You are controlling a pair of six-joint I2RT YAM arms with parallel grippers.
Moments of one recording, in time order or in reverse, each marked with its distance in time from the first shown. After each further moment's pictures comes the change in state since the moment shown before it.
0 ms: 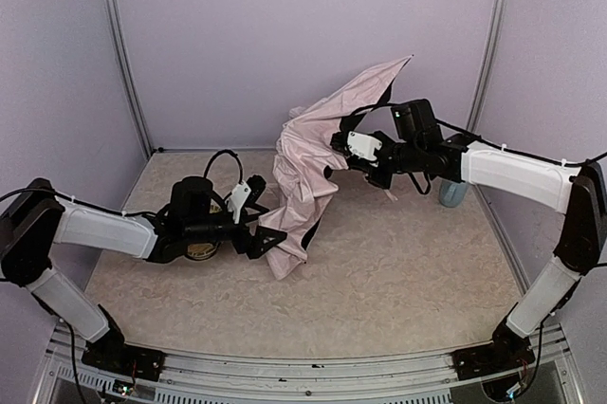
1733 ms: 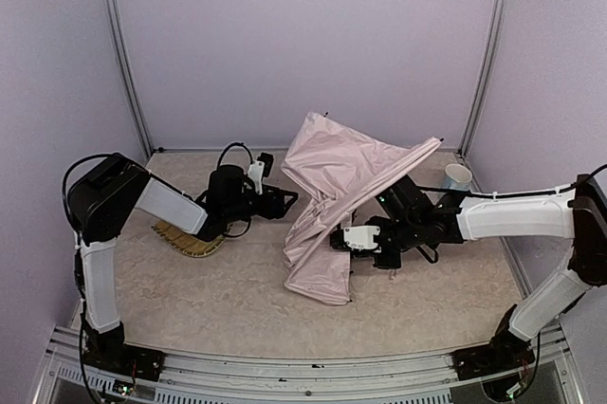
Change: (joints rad) left arm 0.084 0.542 0.361 0.275 -0.146 -0.284; right arm 0.207 -0.116 -0.406 -0.082 0.089 0.013
